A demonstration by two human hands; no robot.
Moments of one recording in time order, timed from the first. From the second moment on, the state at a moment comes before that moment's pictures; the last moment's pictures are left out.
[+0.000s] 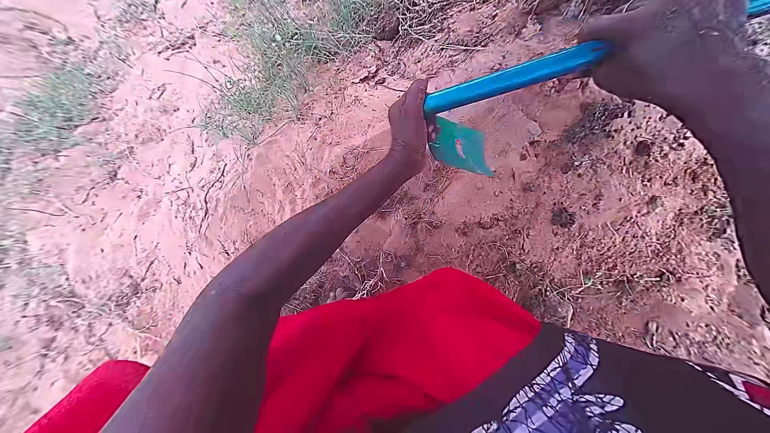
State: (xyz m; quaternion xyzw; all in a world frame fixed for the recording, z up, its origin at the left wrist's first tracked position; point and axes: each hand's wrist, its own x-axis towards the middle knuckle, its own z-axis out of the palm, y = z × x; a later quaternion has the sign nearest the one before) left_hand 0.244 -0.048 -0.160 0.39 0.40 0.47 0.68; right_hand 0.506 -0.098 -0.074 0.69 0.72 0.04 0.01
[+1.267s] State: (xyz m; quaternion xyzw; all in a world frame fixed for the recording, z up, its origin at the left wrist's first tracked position) left_hand 0.243 -0.100 -0.173 0.59 0.22 0.26 0.73; right_hand 0.557 -0.135 -0.082 0.61 0.79 0.09 -0.01
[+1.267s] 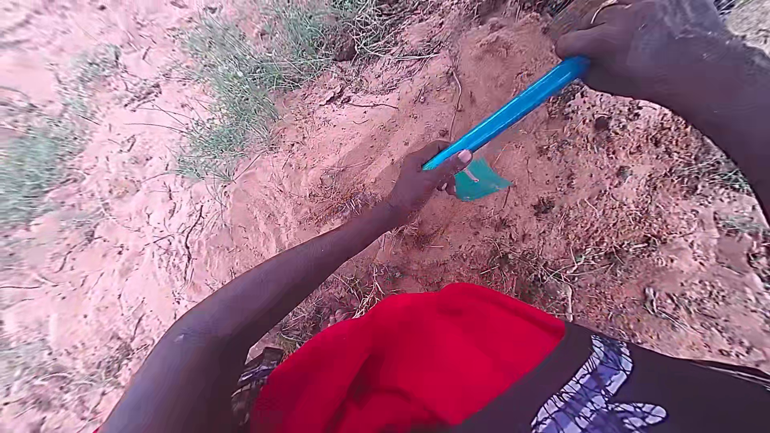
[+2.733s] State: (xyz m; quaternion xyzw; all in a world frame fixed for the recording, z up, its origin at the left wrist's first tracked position) left_hand 0.261 -0.251 -0.172 0.60 0.29 0.04 0.75; right_hand 0.568 -0.247 -0.155 0.59 0.80 0.01 0.00
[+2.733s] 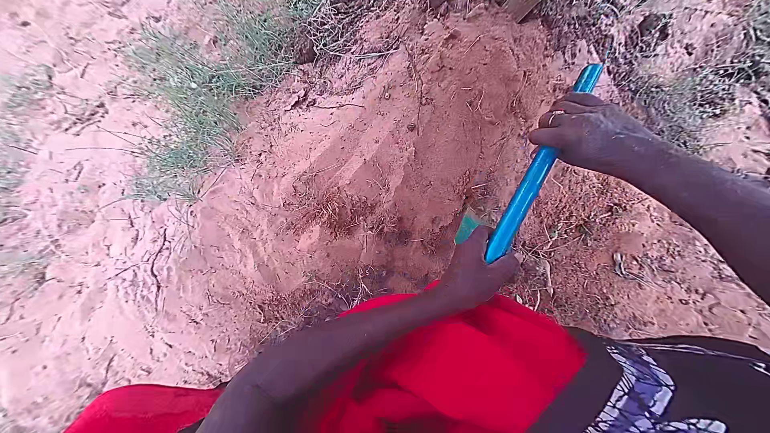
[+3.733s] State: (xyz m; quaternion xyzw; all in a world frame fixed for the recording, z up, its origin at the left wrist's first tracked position) left_hand 0.394 -0.252 -0.197 0.69 0.19 0.00 0.70; right_hand 0.655 -0.224 -0.137 0.56 0.81 0.13 -0.03
